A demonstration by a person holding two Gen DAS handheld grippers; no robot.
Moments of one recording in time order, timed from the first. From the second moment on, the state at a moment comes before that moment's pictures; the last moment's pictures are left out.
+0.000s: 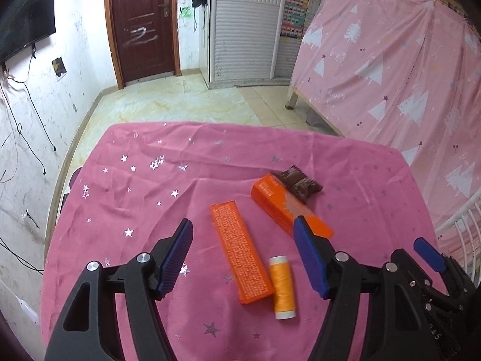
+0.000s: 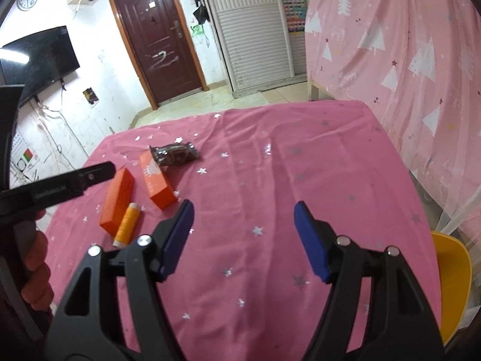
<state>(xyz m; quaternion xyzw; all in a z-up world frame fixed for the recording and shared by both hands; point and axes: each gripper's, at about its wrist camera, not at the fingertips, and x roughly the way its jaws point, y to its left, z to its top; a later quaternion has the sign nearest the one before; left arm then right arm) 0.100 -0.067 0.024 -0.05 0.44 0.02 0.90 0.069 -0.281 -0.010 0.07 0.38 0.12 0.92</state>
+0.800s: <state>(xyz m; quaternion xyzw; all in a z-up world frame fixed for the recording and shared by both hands) 0.107 -0.036 -0.004 -0.06 0.46 0.01 0.88 0.093 -0.208 -0.005 0.01 0.39 0.16 0.91</state>
